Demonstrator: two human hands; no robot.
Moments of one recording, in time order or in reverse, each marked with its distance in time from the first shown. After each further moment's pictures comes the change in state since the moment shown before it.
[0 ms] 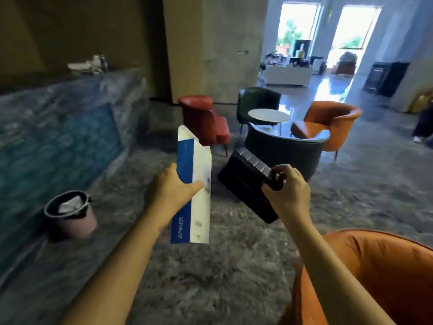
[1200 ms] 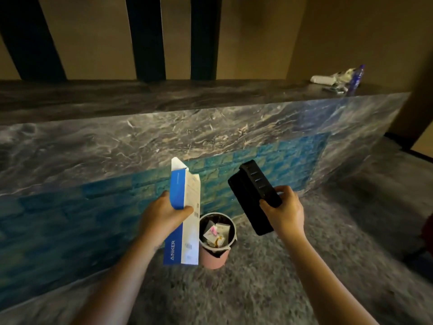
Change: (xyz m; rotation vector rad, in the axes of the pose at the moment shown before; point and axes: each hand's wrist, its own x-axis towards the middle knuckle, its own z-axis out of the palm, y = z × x) left_hand 0.461 -0.518 -0.275 0.127 0.610 -0.865; right_hand 0.218 -0.413 0.827 0.364 -0.908 -0.410
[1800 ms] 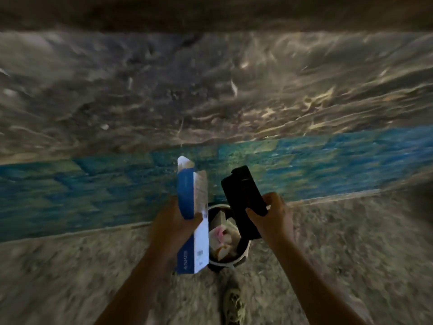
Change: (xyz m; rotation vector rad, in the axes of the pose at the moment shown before) left_hand 0.341 -0.037 0.234 -0.093 -0.006 -0.406; right_hand 0.354 0.142 0.300 -0.136 -0.555 0.014
